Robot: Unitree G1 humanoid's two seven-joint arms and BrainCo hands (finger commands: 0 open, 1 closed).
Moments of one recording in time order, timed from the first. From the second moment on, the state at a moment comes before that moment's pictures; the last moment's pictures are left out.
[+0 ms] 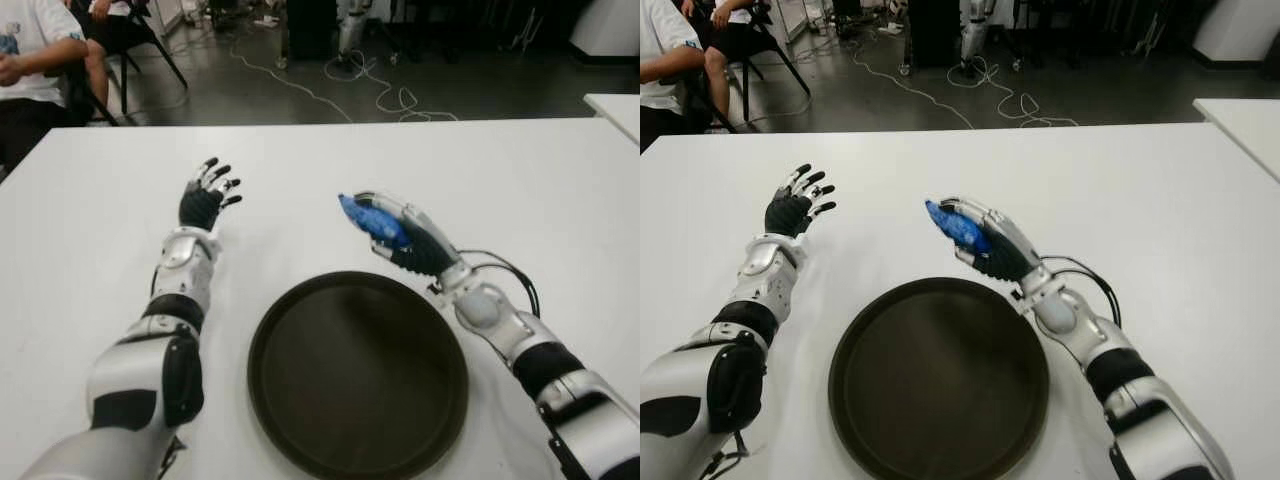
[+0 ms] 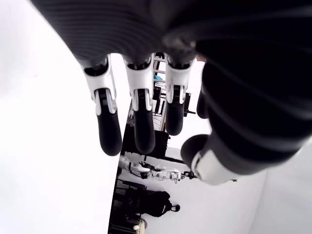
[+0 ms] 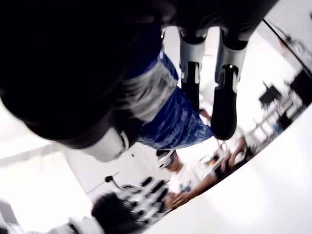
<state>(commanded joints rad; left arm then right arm) -0.82 0.10 0.32 1.27 -0.15 -0.33 -0.12 -0.38 -0.32 0.38 0.44 -0.12 -0.57 0.10</state>
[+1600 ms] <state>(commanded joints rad) -0.81 0.10 0.31 1.26 -0.15 -0.33 -0.13 -0.36 -0.55 0.21 -0.11 -0.08 -0.10 0.70</state>
